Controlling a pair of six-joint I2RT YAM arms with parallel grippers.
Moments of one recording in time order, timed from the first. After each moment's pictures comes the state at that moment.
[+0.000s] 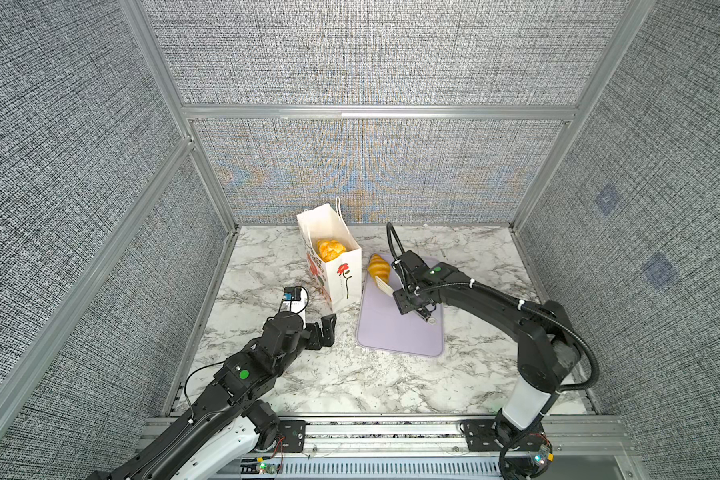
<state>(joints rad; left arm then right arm) -0.74 0.66 0.64 -0.51 -0.23 -0.52 0.67 1.78 1.39 -0.82 0.22 0.24</state>
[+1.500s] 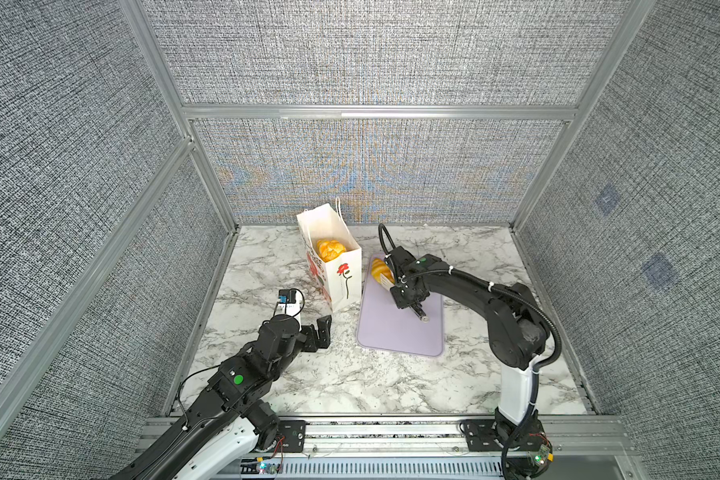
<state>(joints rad) -0.74 0.62 0.64 -0.56 -0.27 -0.52 0.63 1.95 1.53 -0.88 0.19 0.21</state>
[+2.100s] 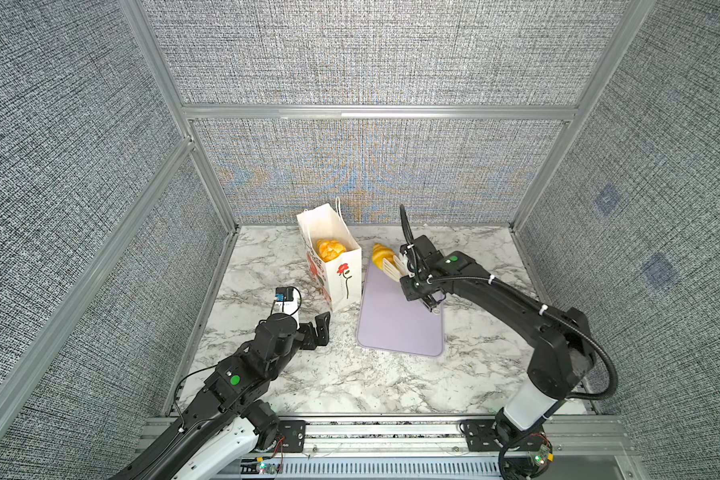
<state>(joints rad) -0.74 0.62 0.67 -0.57 -0.29 -0.52 0.62 1.67 1.46 -0.87 0.13 0.21</state>
